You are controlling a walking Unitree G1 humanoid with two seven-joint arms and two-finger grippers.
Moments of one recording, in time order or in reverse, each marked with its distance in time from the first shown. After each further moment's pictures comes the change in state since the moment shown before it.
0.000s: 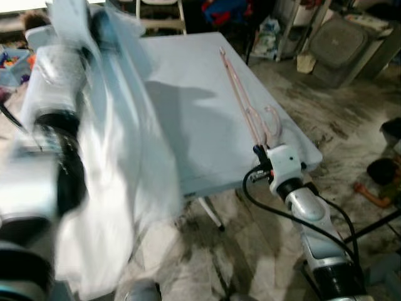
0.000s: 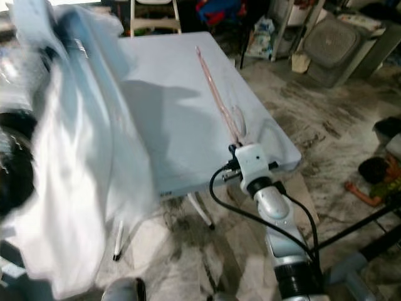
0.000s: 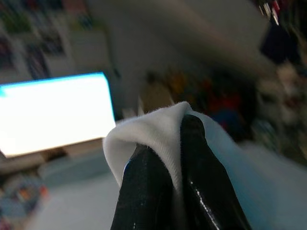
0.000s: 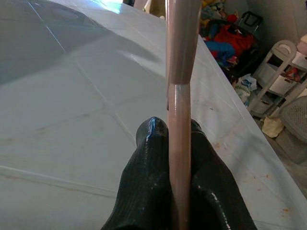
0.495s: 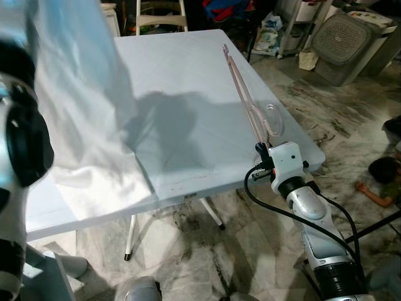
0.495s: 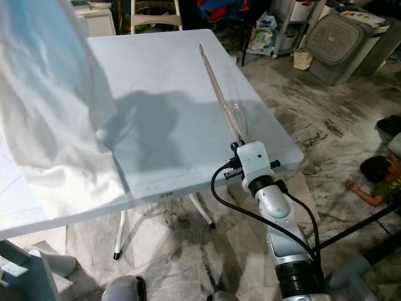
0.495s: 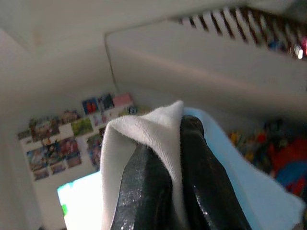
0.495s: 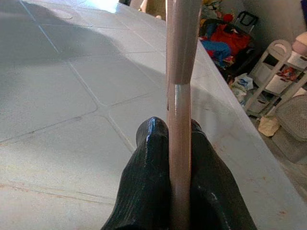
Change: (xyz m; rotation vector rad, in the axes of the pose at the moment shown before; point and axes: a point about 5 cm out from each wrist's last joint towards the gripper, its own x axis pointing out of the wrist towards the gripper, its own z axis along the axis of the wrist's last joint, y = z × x) left arm 0.006 0.025 0.069 0.305 -0.284 0.092; right arm 0.000 -0.003 0.001 -0.004 -0.003 -0.020
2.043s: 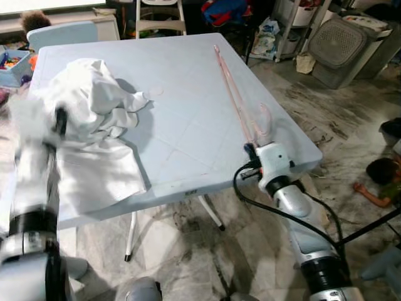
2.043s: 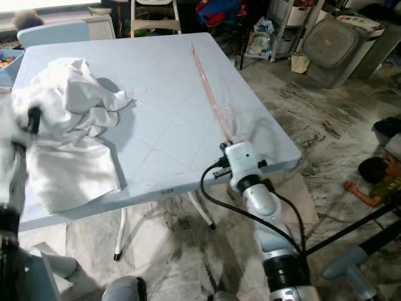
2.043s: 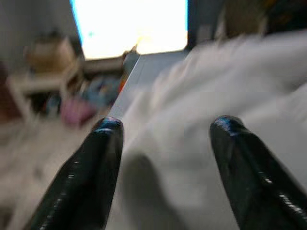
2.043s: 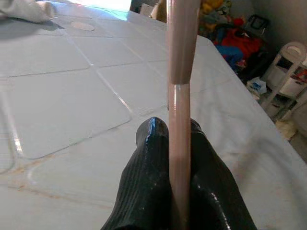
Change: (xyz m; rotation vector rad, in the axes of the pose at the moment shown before) left arm -0.218 -0.010 -0.179 -0.236 0.734 0.188; right arm 0.014 0.024 -0.001 0.045 -0.015 0.047
